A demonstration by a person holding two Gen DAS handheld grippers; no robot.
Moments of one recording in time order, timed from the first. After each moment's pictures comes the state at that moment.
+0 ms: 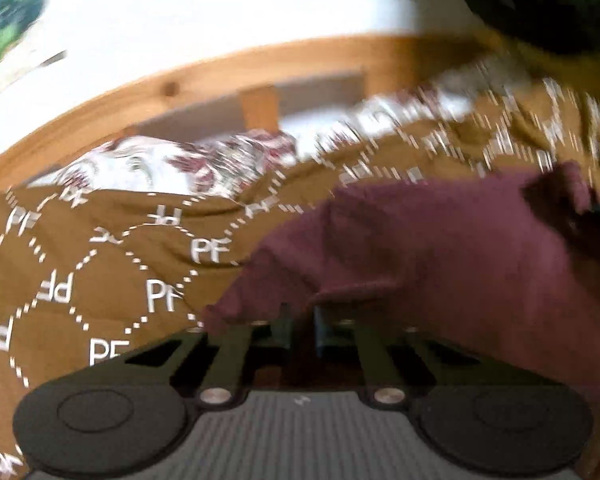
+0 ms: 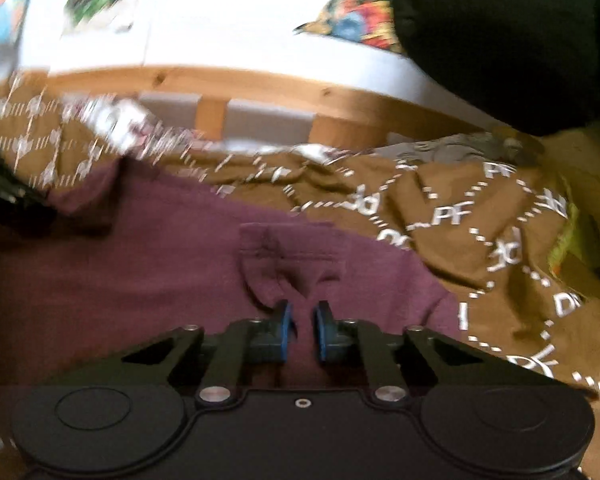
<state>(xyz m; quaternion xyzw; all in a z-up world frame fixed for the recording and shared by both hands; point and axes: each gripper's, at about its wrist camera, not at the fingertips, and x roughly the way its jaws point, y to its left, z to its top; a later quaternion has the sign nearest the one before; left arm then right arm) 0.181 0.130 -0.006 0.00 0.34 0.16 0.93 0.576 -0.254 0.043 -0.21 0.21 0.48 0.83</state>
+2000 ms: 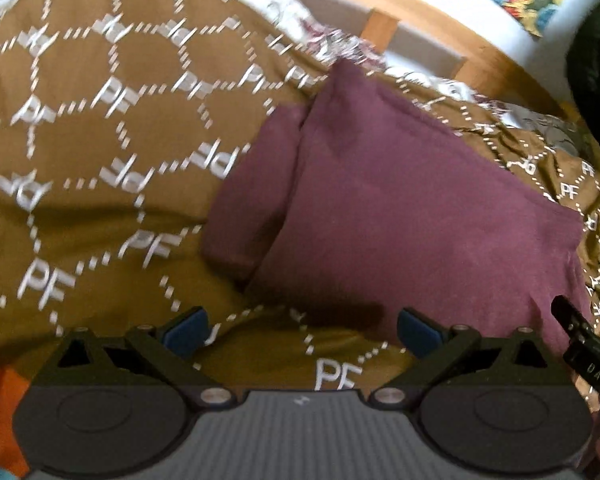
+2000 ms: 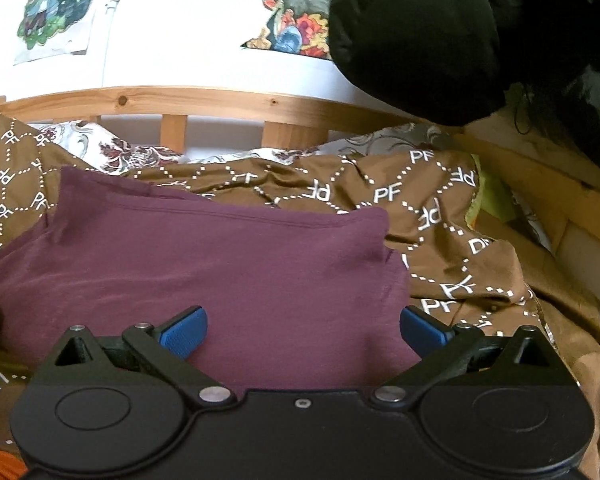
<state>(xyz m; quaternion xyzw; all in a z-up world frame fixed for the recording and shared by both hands) 0.060 0.111 -0.031 -0.29 0.39 0.22 0.85 0.480 -0.280 0.062 -0.22 0.21 0.37 0.88</state>
